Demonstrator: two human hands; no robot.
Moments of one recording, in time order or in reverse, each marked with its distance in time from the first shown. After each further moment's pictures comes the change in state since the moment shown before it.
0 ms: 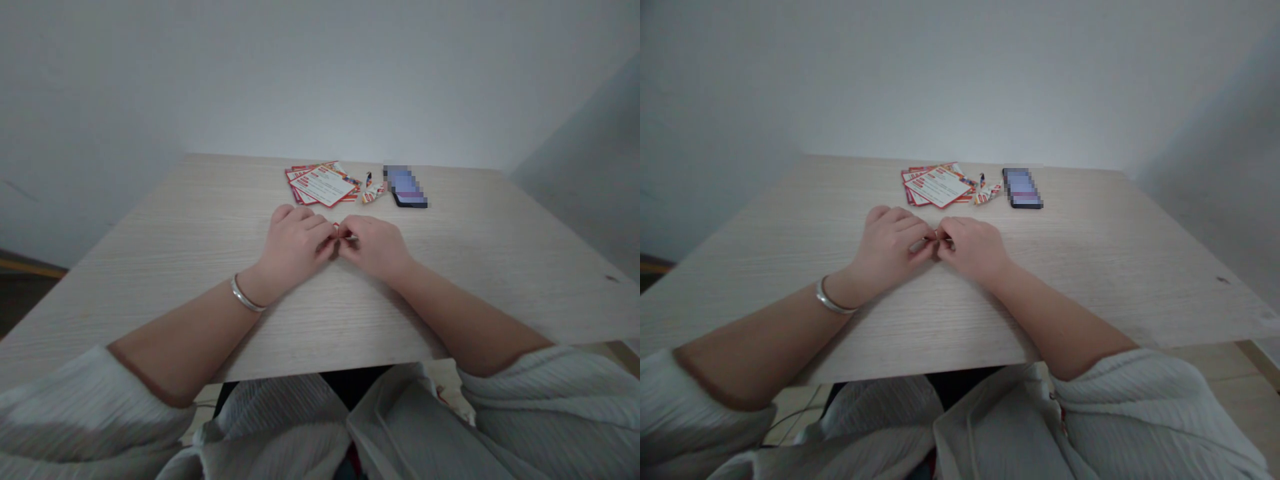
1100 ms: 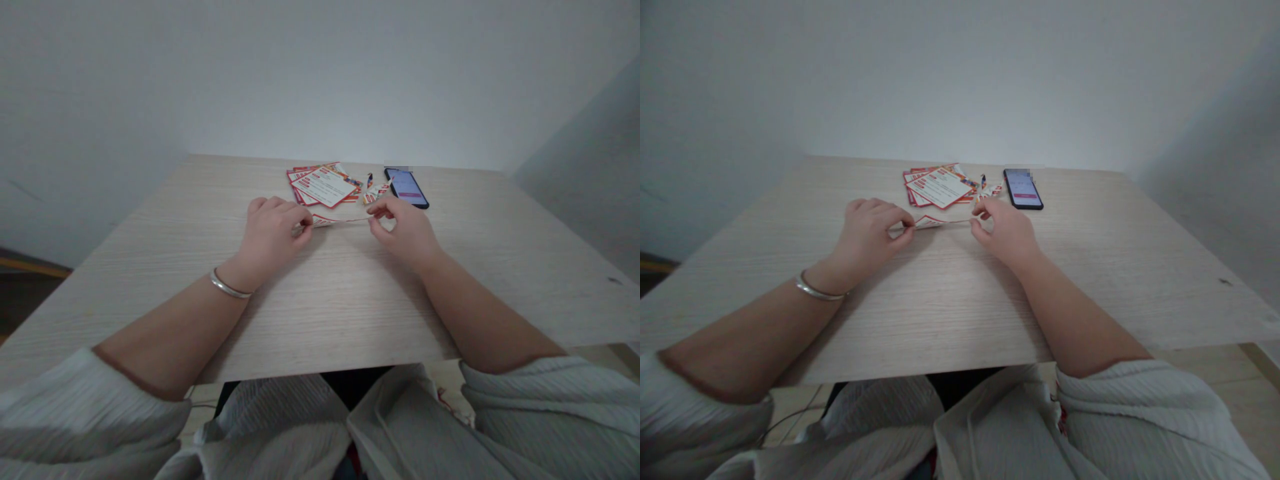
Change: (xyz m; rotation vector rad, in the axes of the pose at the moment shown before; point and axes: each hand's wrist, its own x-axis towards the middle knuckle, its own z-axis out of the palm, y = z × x) left_hand -0.003 -0.029 0.002 -0.019 -0.051 -0.232; right_hand -0.002 0.061 -0.004 0.141 0.260 0.084
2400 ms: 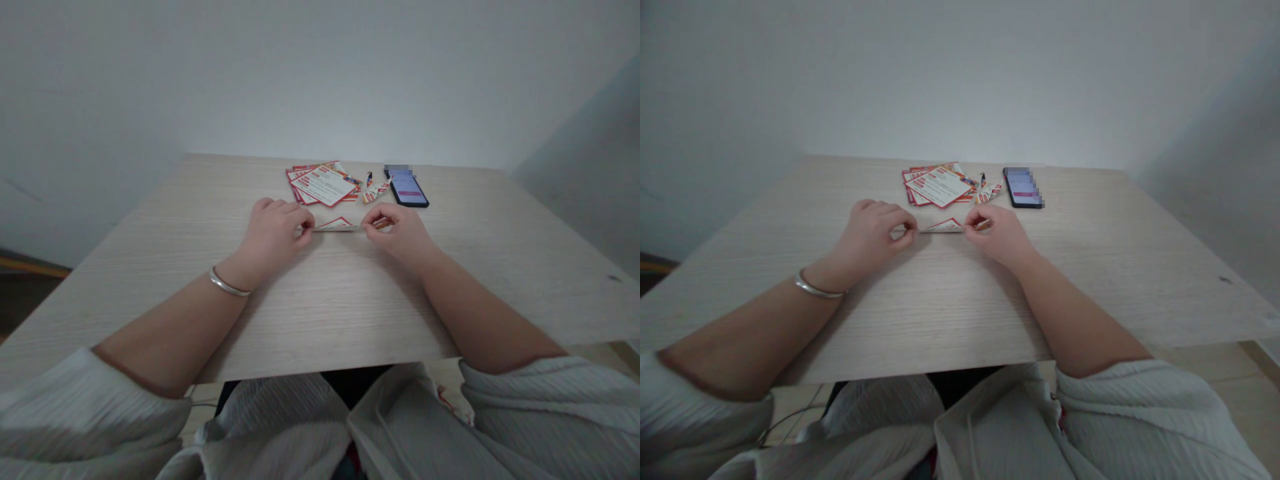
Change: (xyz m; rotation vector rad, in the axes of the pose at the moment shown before) left_hand 0.001 -0.003 0.001 -0.015 -0.071 0.046; right_hand 0.001 -0.009 0.005 0.425 -0.067 0.045
